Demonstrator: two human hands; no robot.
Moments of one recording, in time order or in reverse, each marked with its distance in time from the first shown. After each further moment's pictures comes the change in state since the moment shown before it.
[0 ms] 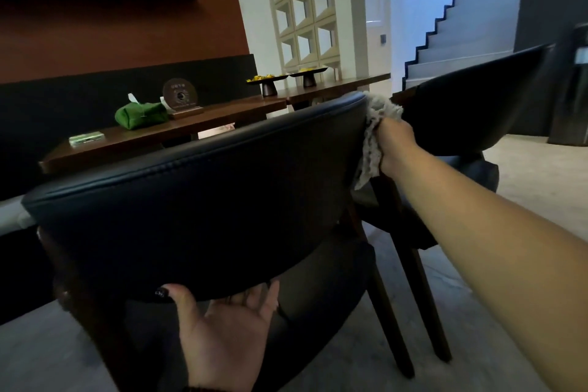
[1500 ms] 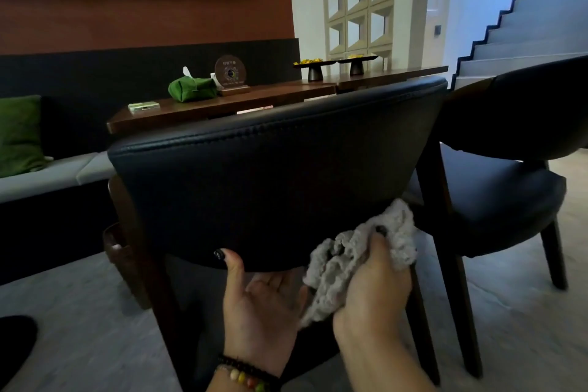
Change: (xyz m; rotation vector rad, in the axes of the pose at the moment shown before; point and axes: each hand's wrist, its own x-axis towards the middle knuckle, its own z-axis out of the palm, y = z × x) left_hand -0.007 0.015 -0.008 0.147 -0.023 -0.141; right_hand -0.198 0.146 0.036 0.355 0.275 -0.017
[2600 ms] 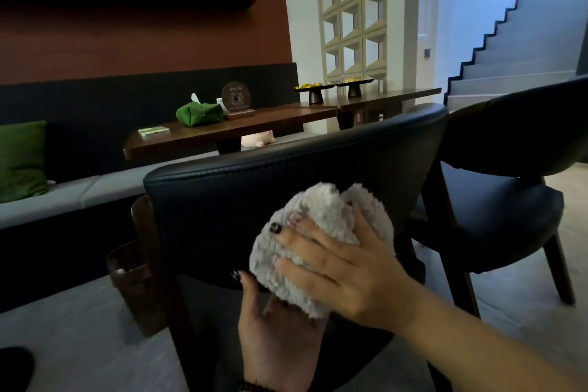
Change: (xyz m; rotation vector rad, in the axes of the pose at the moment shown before) left_hand -0.009 0.011 0.001 -0.081 -0.139 -0.007; right_hand 0.024 -0.041 0.016 -0.914 -0.979 -2.144
